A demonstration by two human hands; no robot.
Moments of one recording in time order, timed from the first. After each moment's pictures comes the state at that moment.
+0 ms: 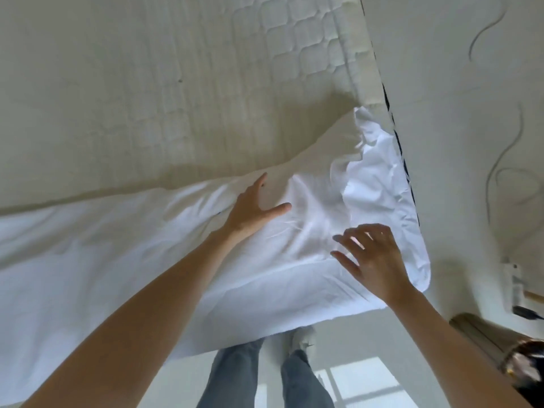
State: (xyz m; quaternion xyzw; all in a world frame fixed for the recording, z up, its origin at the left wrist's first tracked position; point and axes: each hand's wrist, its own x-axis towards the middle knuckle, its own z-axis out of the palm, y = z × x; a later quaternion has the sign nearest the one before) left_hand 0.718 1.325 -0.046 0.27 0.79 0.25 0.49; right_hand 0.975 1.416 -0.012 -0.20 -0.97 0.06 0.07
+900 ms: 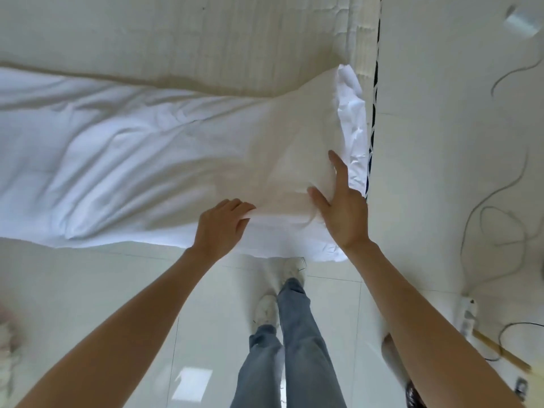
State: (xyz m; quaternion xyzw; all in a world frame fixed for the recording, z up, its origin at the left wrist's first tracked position) left_hand 0.964 1.228 0.002 0.43 0.88 0.15 0.11; right_hand 1.074 1.437 0.039 -0.35 -0.87 0.35 0.02
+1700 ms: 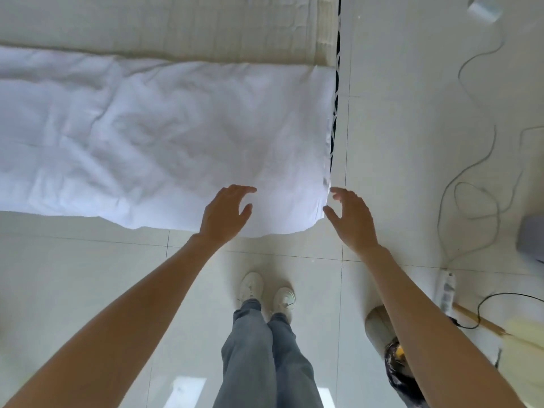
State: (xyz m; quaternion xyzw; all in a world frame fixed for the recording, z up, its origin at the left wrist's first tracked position) left_hand 1.083 1.238 -0.008 0.35 0.89 0.19 0.21; right_hand 1.249 1.450 -0.010 -0.34 -0.89 0.31 -0.06
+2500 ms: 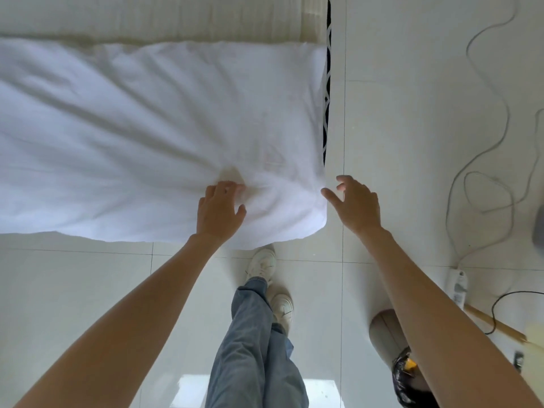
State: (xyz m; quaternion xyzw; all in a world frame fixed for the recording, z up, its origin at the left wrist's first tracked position) left_hand 1.080 1.286 -0.099 0.31 0.92 0.10 0.21; right_hand 1.232 1.510 -0.085 -0.39 -0.87 0.28 -0.12
